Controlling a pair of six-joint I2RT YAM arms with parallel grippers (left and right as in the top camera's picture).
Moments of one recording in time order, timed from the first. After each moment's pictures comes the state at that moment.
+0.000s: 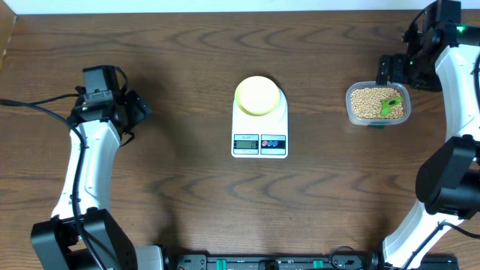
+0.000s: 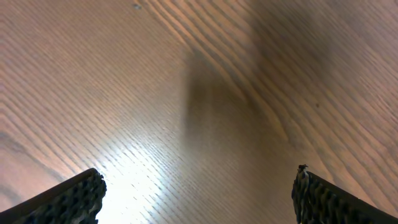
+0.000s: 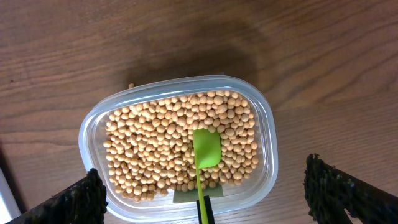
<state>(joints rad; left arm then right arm) 0.20 1.54 1.12 -0.70 -0.17 -0.48 -0.16 2.00 1.84 -1.17 -0.03 0.01</state>
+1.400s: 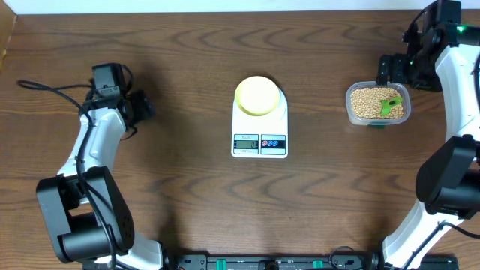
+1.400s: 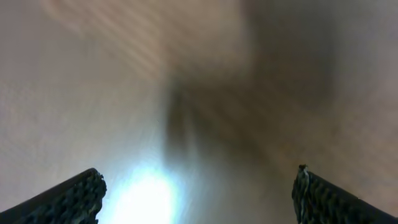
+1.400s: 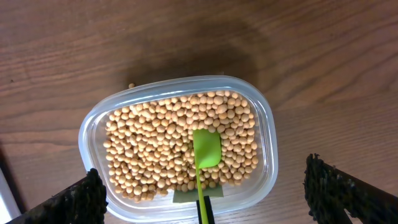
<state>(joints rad) 0.20 1.72 1.12 -0.46 -0.17 -0.33 -0.16 2.00 1.84 -1.17 -0.03 0.01</state>
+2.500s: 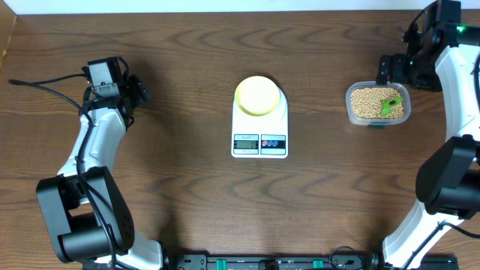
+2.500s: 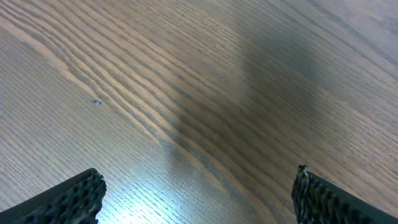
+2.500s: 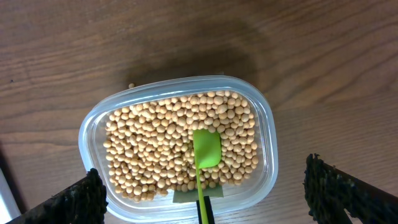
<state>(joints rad) 0.20 1.72 1.12 -0.32 -0.21 -0.33 -0.16 2.00 1.84 -1.17 -0.03 0.01</state>
